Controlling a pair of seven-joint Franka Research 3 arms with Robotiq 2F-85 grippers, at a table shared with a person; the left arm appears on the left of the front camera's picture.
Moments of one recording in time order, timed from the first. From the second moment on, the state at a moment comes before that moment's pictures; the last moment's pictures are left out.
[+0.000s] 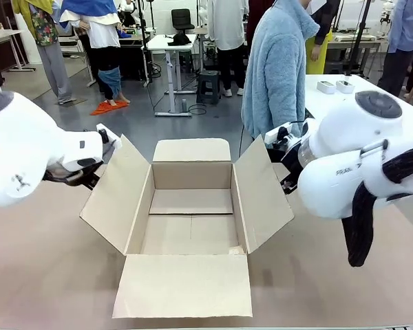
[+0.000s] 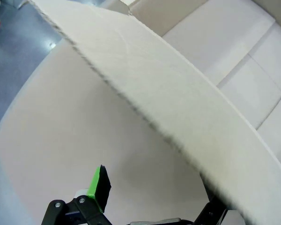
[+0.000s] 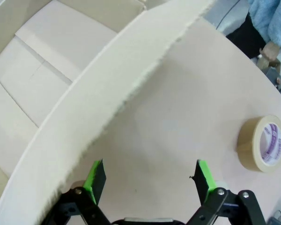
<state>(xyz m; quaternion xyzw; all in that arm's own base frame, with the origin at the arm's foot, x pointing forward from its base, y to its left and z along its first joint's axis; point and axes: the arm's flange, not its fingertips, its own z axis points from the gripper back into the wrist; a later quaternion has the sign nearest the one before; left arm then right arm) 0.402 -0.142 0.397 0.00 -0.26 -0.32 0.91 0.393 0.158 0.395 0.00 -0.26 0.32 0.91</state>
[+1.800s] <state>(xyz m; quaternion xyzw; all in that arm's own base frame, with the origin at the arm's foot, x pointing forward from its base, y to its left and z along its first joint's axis) 0.380 -0.050 0.634 -0.13 -0.31 -0.54 0.77 0.370 0.085 0.589 0.12 -0.39 0.36 0.84</state>
